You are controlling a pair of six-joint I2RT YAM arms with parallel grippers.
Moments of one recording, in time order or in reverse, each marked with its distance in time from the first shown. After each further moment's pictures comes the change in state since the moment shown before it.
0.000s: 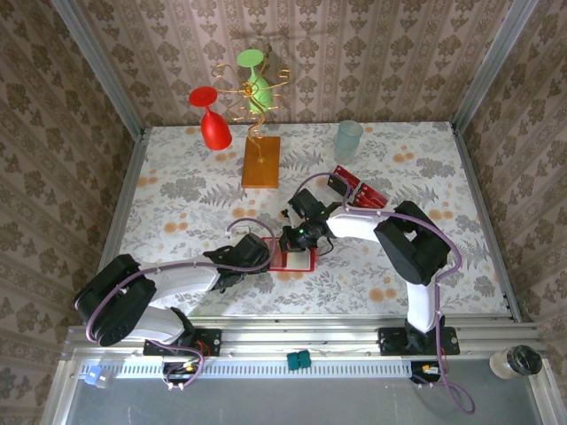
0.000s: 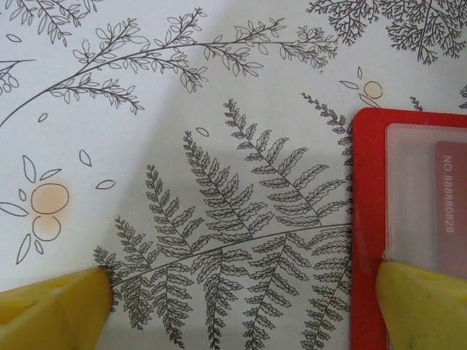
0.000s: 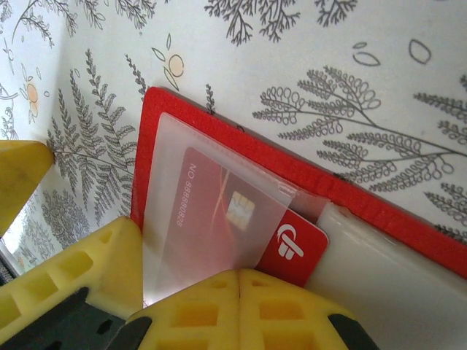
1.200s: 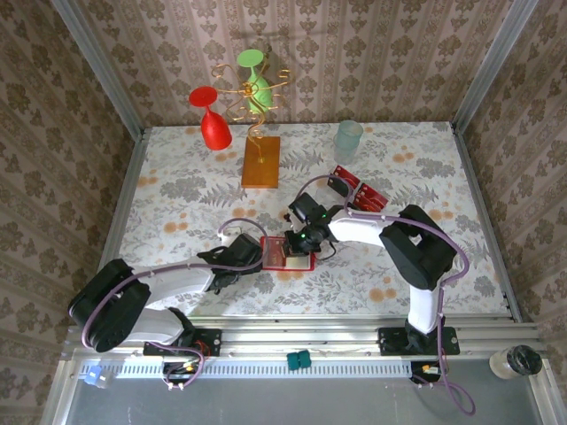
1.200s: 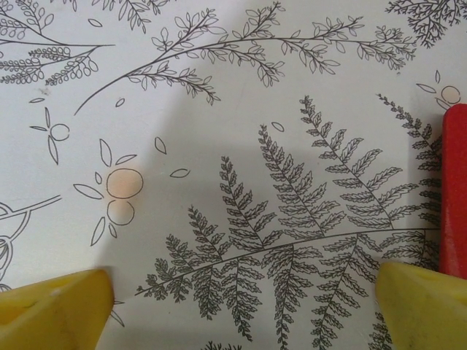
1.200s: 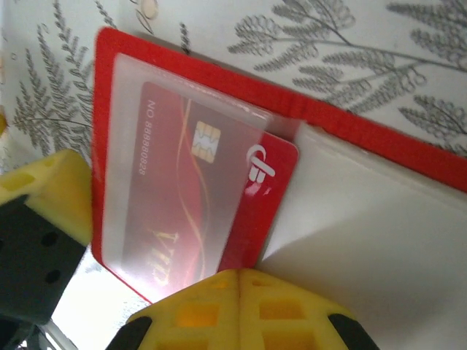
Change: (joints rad) left arm 0.045 -0.041 -0.028 -0.046 -0.018 -0.022; right arm 0.027 -0.048 -0.034 -0.050 0.052 -0.006
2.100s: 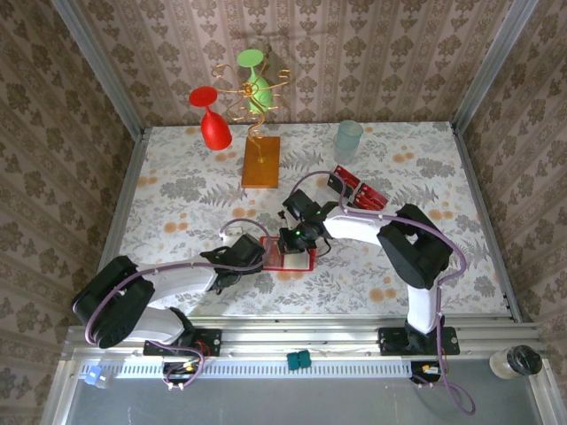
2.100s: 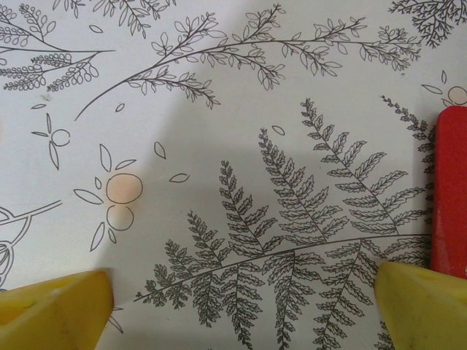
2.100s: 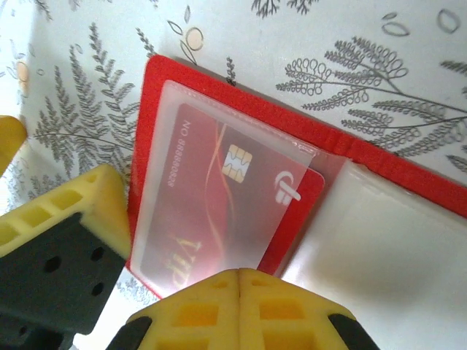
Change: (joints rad) left arm -0.014 0.029 0.008 0.008 -0.029 0.000; right arm 0.013 0.011 0.069 -0.051 0.030 -0.011
